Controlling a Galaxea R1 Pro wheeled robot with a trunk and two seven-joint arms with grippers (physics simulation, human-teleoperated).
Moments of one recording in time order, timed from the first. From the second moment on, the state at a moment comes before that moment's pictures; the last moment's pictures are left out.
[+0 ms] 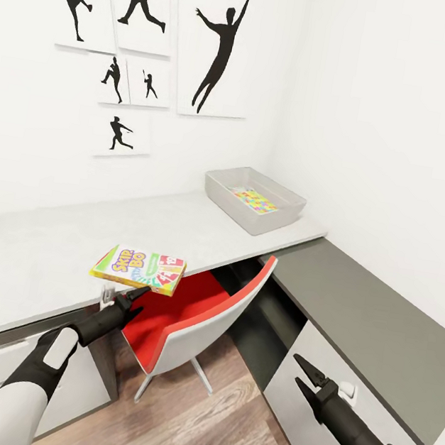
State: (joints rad) left arm -0.65 -0.01 0.50 -0.69 0.55 0.66 -0.74; right arm -0.03 -0.08 -0.30 -1.57 -1.14 0.81 0.30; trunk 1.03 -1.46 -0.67
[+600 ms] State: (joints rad) left arm -0.65 0.00 0.50 -0.69 0.54 0.66 -0.83; right arm -0.03 -0.08 -0.30 -1.57 -1.14 0.81 0.30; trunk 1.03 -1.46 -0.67
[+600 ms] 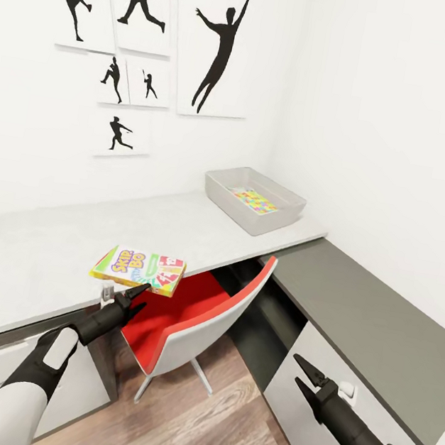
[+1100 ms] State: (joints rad) left arm -0.65 -0.01 0.50 -0.69 0.54 0.66 -0.83; right arm -0.03 -0.08 -0.29 -1.57 -1.14 0.81 0.30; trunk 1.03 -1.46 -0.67
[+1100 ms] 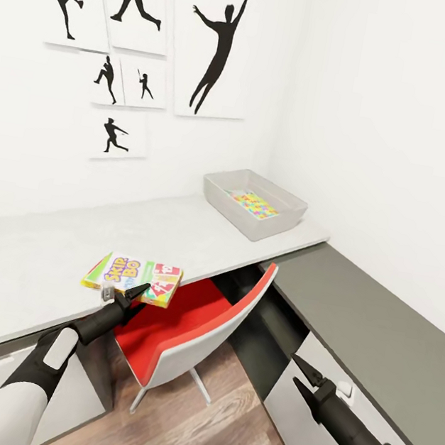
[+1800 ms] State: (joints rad) left arm -0.64 -0.01 0.49 -0.69 0.54 0.66 -0.83; right arm -0.03 -0.08 -0.27 -1.57 -1.14 0.80 0.30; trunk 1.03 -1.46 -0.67
